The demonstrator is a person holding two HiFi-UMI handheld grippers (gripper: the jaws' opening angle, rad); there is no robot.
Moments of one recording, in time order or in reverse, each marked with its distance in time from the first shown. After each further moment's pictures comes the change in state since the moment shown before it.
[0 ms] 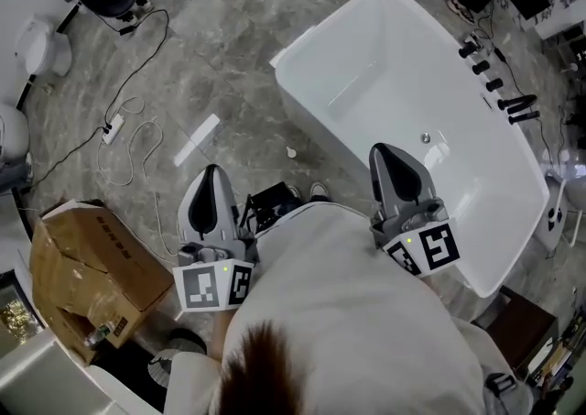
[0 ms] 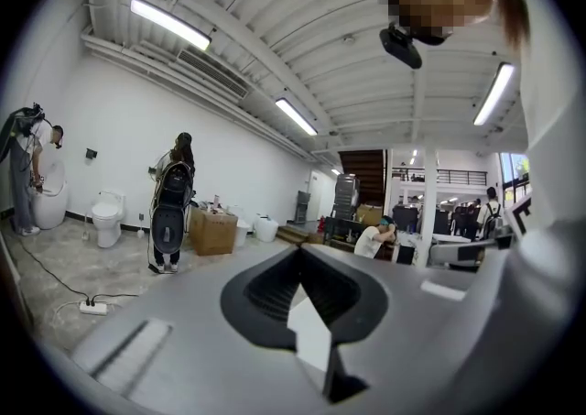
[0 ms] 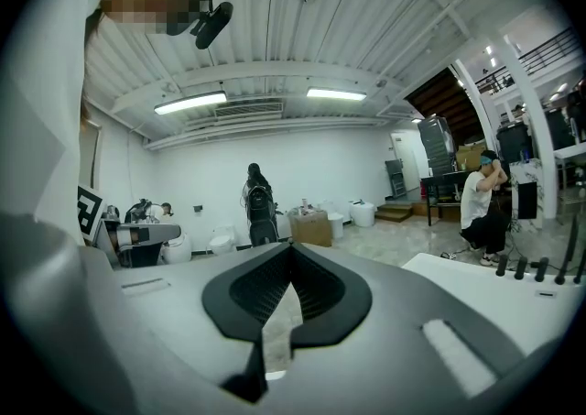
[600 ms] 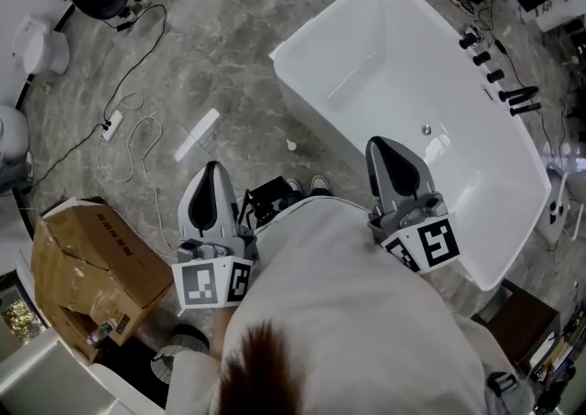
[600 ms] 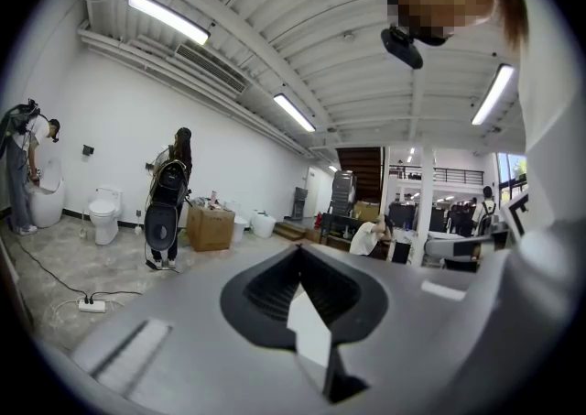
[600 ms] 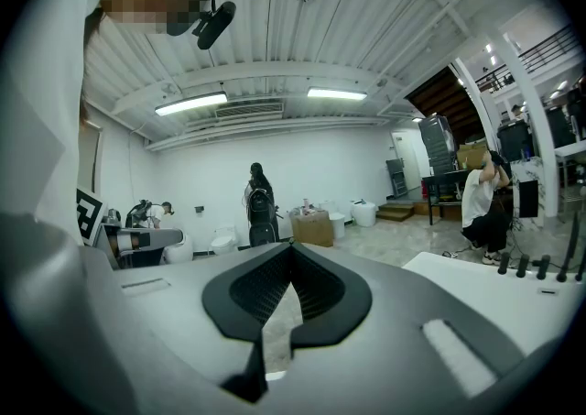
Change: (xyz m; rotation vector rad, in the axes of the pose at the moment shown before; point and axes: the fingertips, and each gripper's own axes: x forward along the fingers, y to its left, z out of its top) left arm -0.001 -0.004 -0.013 0.022 0.033 -0.022; right arm -0.001 0.001 -0.002 0.009 0.002 0.007
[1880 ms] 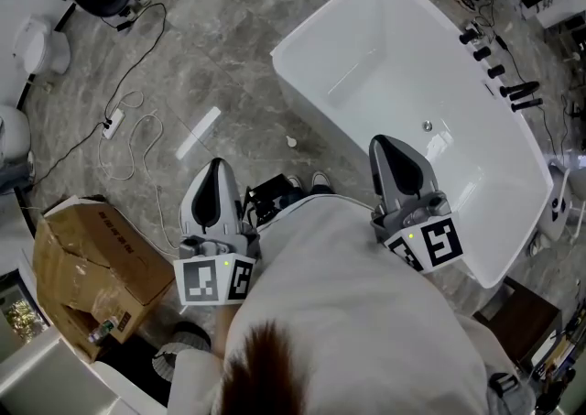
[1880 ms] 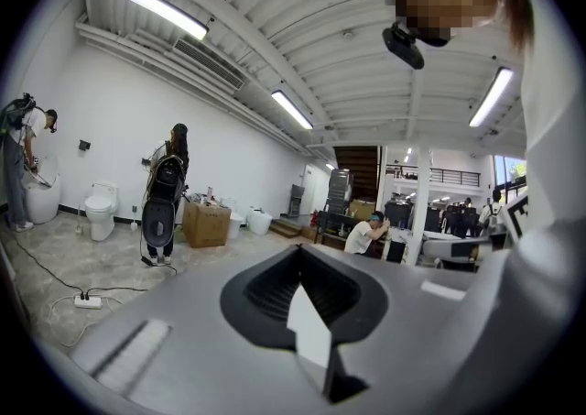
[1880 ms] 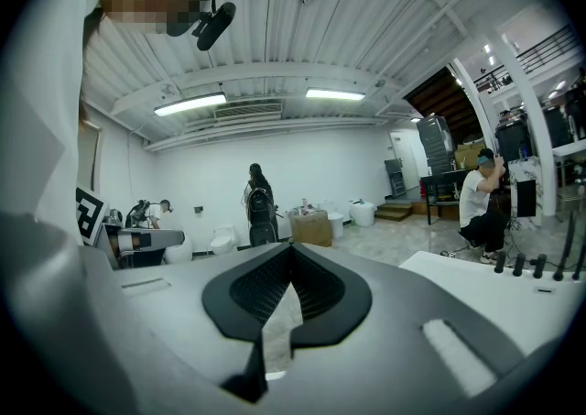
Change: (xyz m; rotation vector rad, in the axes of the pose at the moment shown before) left arm -0.002 -0.009 -0.002 -0.036 0.007 -0.012; right arm -0.010 -0.001 -0.002 0.003 0.001 -0.009
